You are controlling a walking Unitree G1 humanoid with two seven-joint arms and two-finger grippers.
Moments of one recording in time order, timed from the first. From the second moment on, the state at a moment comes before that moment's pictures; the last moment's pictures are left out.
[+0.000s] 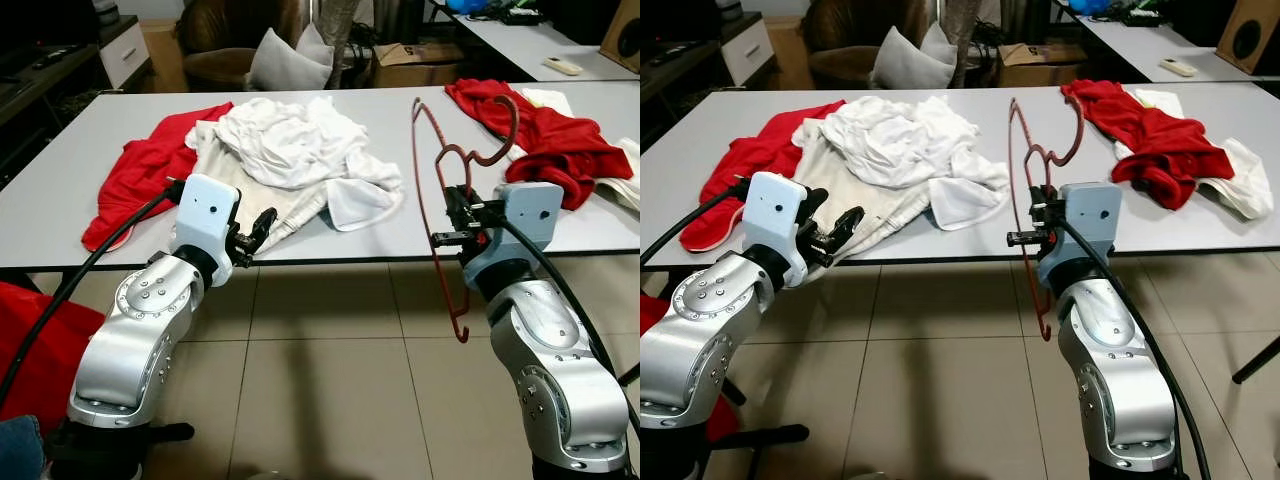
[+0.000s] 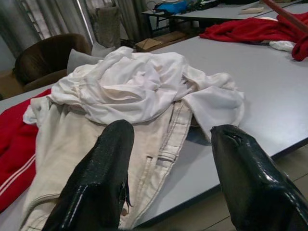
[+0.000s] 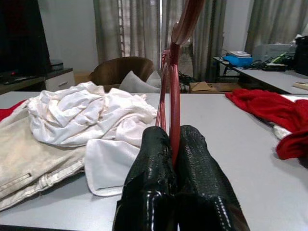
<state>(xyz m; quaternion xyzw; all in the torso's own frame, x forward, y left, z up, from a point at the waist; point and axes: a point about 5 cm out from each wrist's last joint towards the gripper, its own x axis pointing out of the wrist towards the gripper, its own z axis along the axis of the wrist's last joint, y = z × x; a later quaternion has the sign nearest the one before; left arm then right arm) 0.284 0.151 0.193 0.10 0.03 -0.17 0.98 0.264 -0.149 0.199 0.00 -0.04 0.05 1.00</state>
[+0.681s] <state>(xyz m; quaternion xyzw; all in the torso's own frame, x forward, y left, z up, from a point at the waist) 0.281 0.140 0.174 0.07 0.04 -0.17 0.98 0.262 -0.155 0.193 0.00 -0.03 0.05 1.00</state>
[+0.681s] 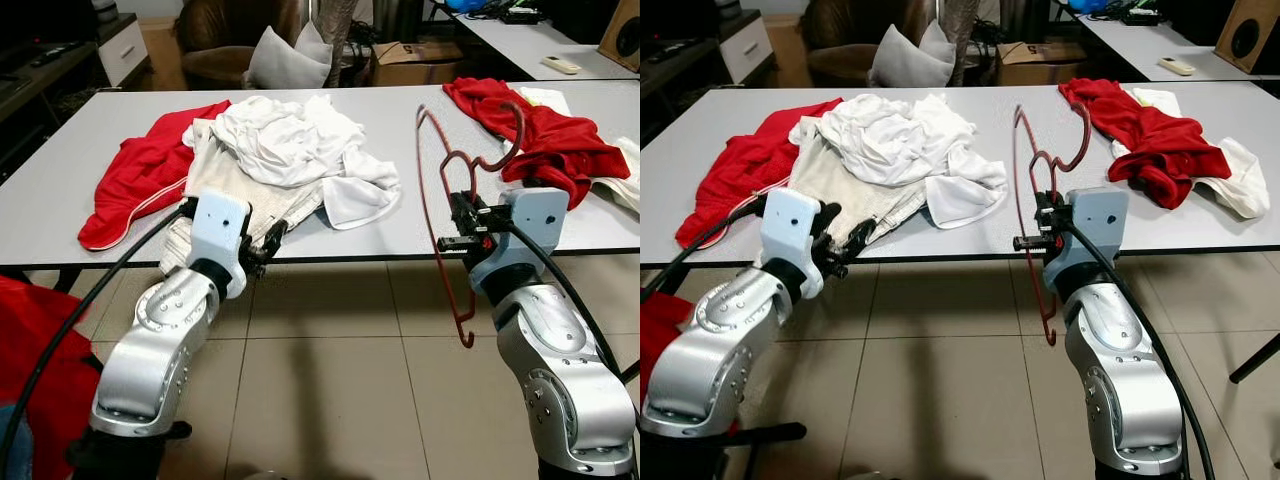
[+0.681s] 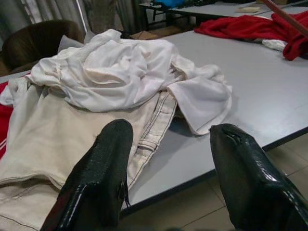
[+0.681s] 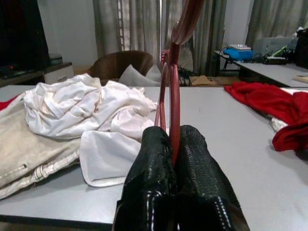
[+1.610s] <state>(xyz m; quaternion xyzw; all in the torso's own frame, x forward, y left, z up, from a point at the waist) 0.292 0.170 0.163 0.05 0.00 -0.09 0.99 0.266 -0.180 0.169 -0.06 0.00 0.04 1.00</state>
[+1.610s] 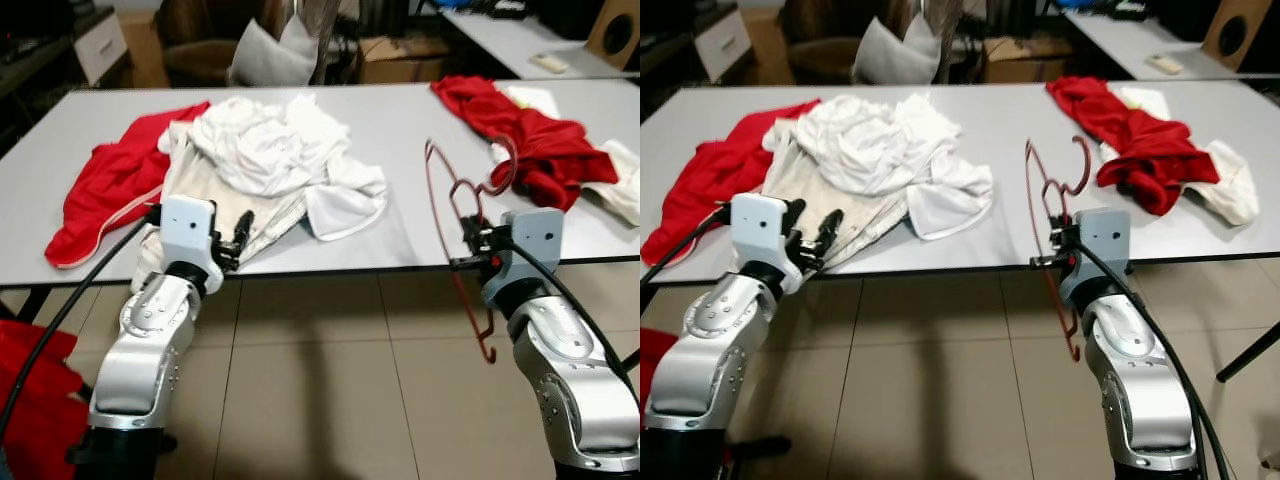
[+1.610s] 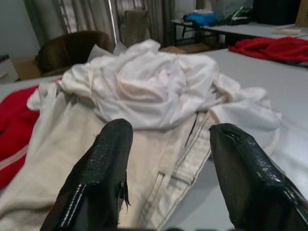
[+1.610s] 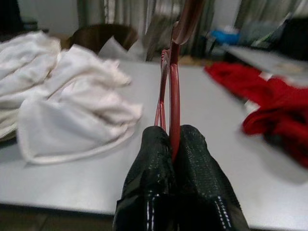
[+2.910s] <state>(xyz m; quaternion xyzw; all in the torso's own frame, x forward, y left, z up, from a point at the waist) 0.300 0.188 0.164 0.05 0.00 -0.07 1.00 0.265 -0.161 0.161 0.00 0.00 0.08 1.00</state>
